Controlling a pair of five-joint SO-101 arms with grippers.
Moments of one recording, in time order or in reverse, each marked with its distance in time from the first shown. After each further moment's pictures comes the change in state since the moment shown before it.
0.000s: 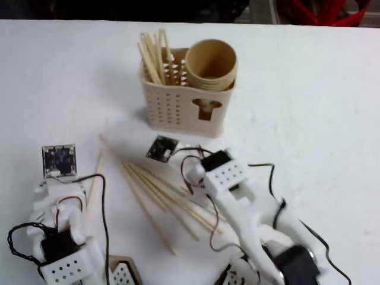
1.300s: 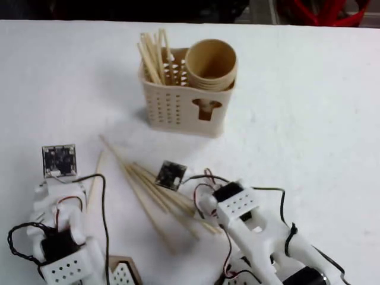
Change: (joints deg) left arm 0.0 0.0 0.0 0.0 0.0; right arm 0.1 -8.7 22.5 -18.4 5.9
